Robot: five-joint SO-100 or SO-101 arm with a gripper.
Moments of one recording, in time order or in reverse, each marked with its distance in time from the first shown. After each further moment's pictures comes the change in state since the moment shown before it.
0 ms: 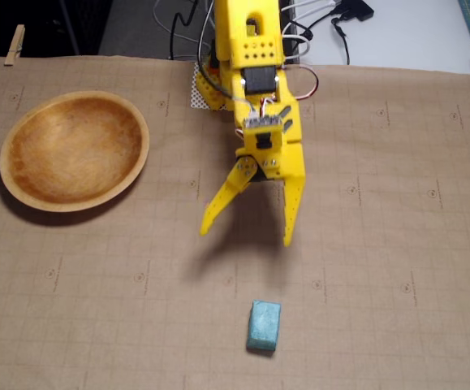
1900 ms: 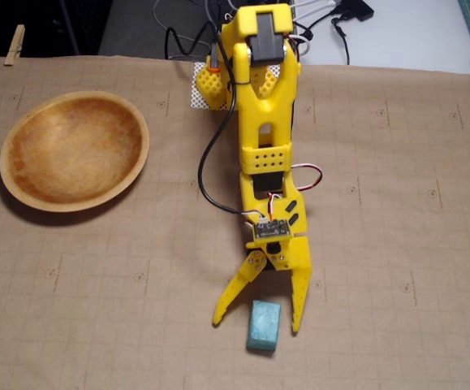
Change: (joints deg) arm -0.1 -55.5 -33.4 -22.9 0.4
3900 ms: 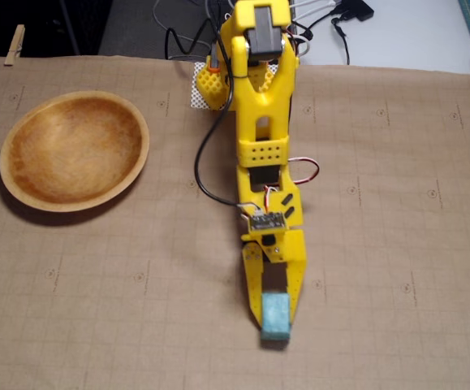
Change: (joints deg) arm 1.8 8.2 7.3 -0.6 -0.4
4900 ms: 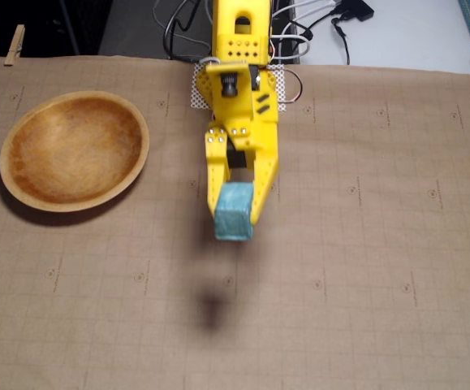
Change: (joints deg) arm 8.5 61.7 31.9 4.4 -1.6
